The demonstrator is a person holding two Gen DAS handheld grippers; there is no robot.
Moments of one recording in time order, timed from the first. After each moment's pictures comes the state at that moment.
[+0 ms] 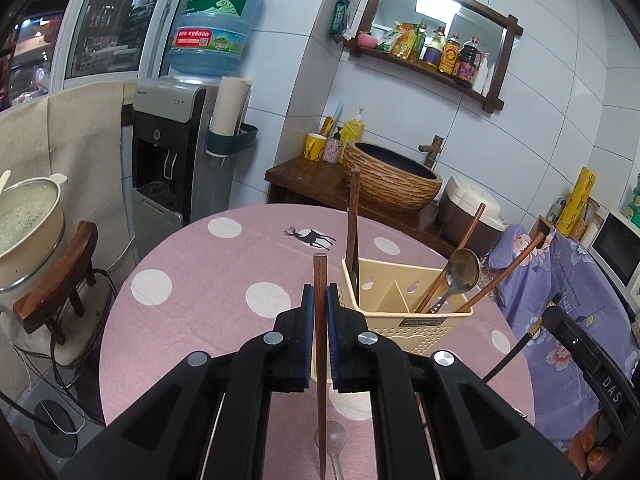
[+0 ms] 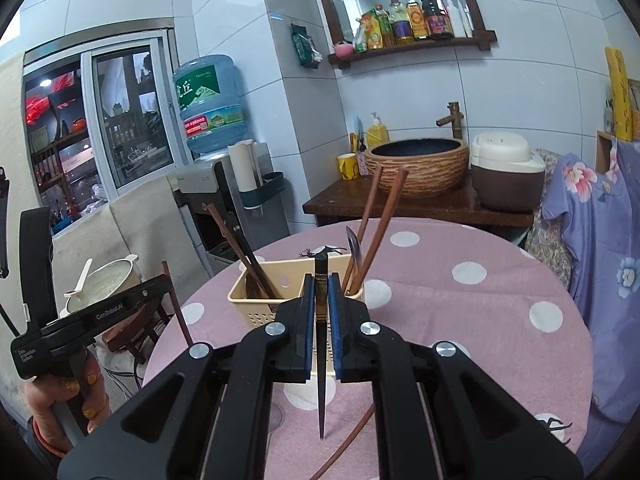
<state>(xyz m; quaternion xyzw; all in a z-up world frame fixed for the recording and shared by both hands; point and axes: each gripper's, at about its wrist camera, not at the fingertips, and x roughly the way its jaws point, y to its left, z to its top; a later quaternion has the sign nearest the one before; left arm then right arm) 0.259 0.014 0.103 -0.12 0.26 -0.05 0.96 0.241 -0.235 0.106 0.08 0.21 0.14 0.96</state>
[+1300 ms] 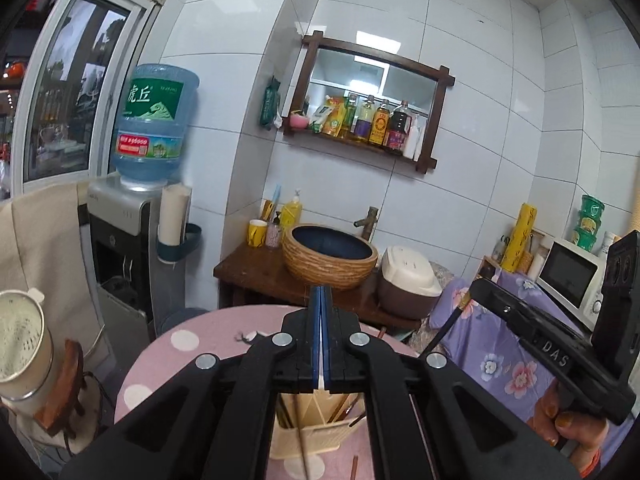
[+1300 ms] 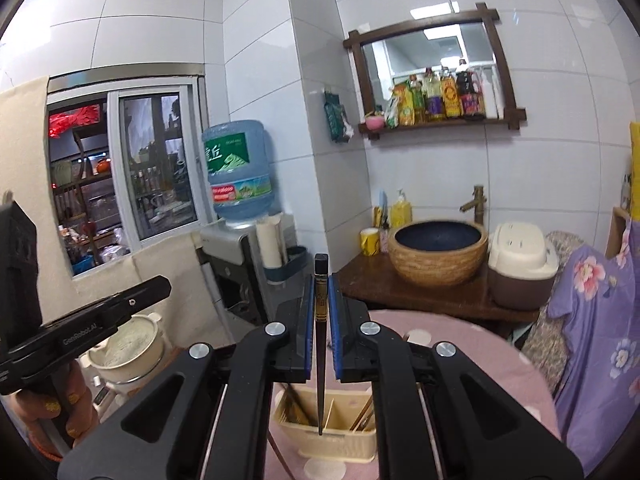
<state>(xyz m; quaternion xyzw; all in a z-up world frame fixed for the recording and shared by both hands) 0.255 -0.006 0.262 -0.10 0.16 -0.14 0.97 0.267 -0.221 0.266 0.06 0.12 0.16 0.98</state>
